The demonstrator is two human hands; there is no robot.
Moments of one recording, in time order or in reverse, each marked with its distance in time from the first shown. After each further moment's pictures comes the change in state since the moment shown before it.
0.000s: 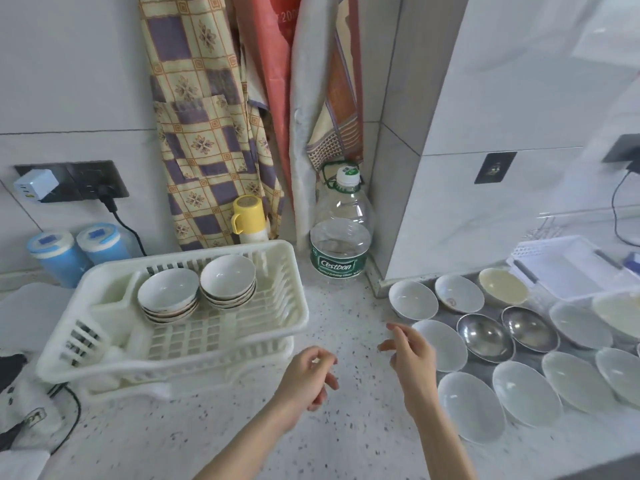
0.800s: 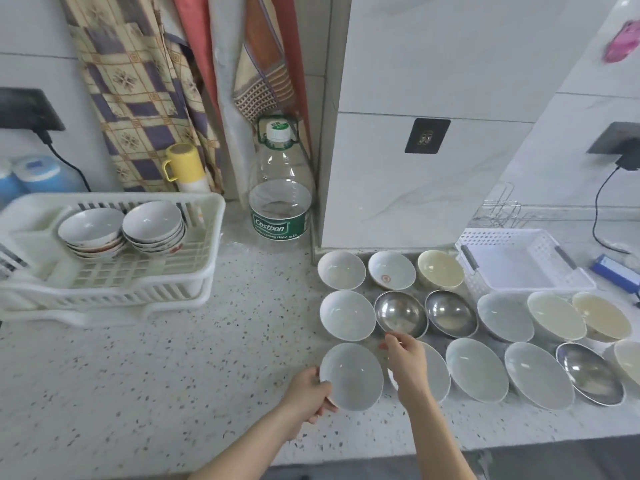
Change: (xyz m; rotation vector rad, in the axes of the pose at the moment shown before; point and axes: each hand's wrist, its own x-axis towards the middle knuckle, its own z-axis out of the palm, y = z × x) left_hand 0.013 -0.045 0.235 -0.008 -0.015 -0.284; right_hand 0.084 0.051 -0.201 -0.233 -0.053 0.251
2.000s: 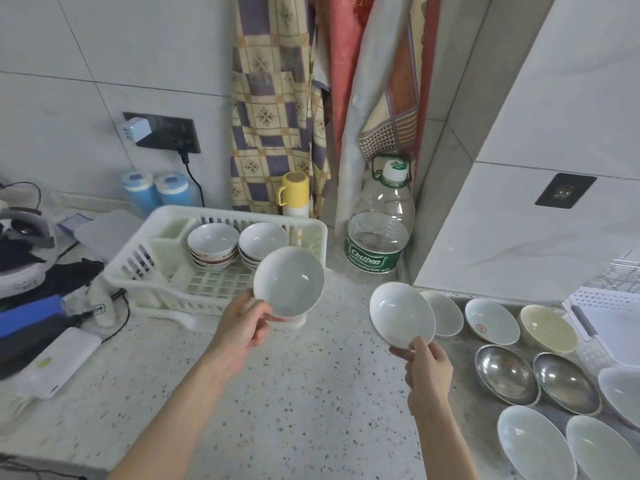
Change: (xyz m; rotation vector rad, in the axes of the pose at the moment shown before) left_hand -0.076 0.043 -0.267 -0.456 0.401 0.445; right_hand -0.064 -0.073 0.144 0.304 -0.020 0.060
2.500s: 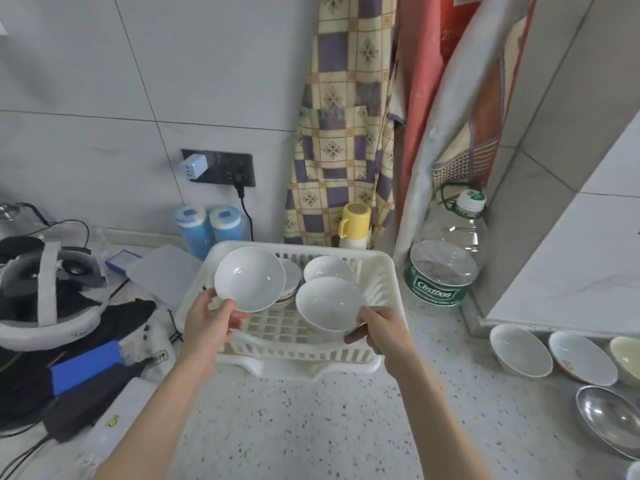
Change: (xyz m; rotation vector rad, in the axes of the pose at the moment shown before) left_hand 0.073 0.051 -0.182 0.100 0.331 0.155; right_hand -0.069 -0.034 0.214 -0.386 -0.543 -0.141
